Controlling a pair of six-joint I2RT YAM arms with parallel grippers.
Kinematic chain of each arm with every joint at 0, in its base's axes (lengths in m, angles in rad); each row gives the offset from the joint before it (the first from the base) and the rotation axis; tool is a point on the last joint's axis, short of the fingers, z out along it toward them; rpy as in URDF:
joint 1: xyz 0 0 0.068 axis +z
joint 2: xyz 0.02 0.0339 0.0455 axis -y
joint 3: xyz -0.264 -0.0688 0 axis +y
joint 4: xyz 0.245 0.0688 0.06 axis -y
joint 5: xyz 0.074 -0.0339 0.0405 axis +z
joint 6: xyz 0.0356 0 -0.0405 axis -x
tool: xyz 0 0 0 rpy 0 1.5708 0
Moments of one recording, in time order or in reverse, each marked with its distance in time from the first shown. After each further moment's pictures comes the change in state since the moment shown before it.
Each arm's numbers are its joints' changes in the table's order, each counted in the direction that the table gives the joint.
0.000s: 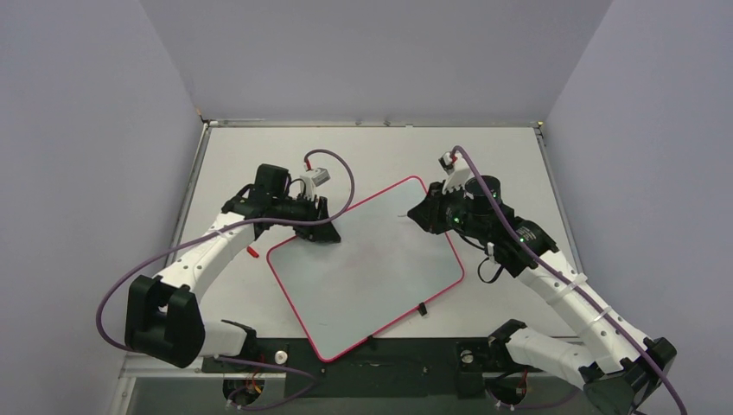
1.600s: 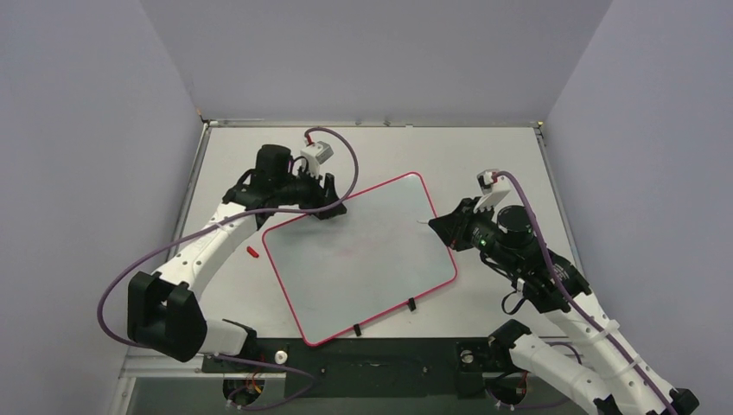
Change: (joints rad) left arm -0.029 -0.045 -0.135 0.139 0.173 -0.029; right arm 0.000 0.281 0.120 -0.044 -0.107 -0.113
